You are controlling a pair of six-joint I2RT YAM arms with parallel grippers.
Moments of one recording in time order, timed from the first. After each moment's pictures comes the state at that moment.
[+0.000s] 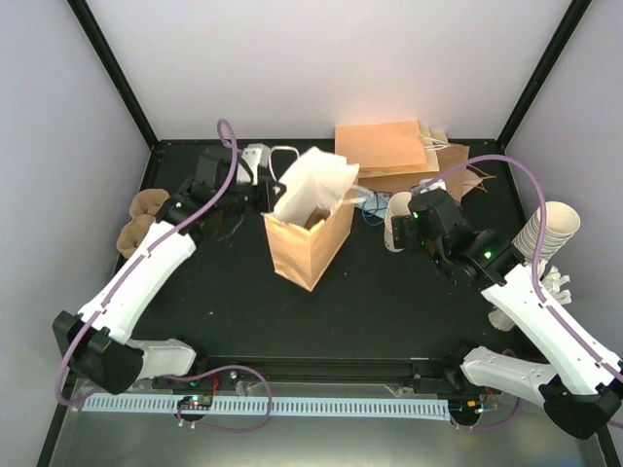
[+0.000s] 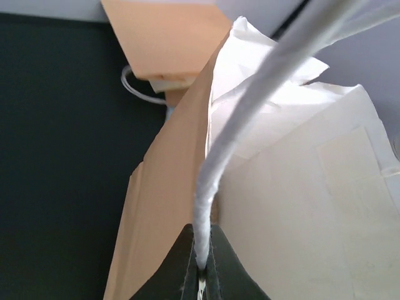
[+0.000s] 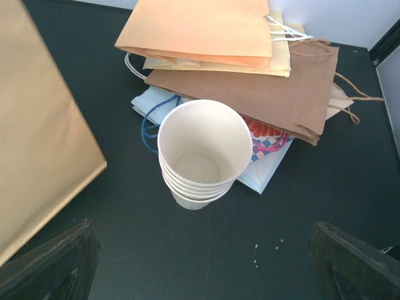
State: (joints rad) left arm -0.45 1.24 1.25 -0.57 0.30 -0.40; right arm 0.69 1.03 1.22 -0.97 0.50 0.31
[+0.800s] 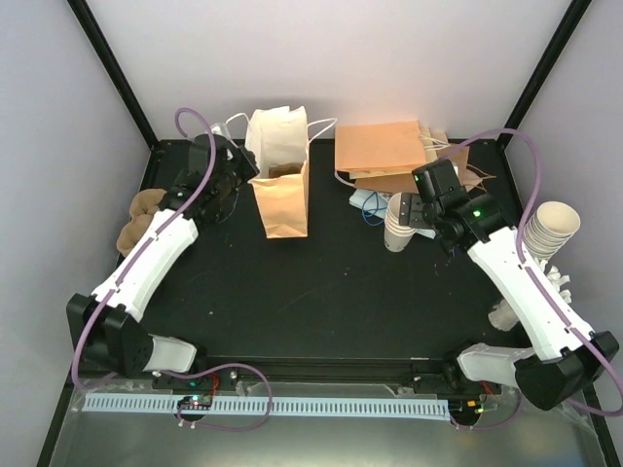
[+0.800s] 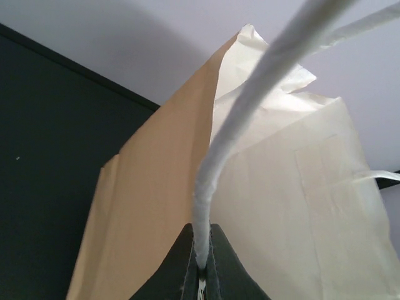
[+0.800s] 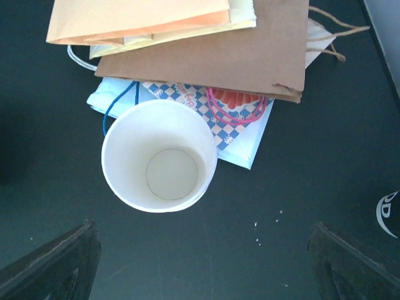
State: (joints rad) left arm -0.32 1.34 1.27 -0.33 -0.03 -0.74; right arm 0.48 1.22 1.37 -1.06 0.39 0.45
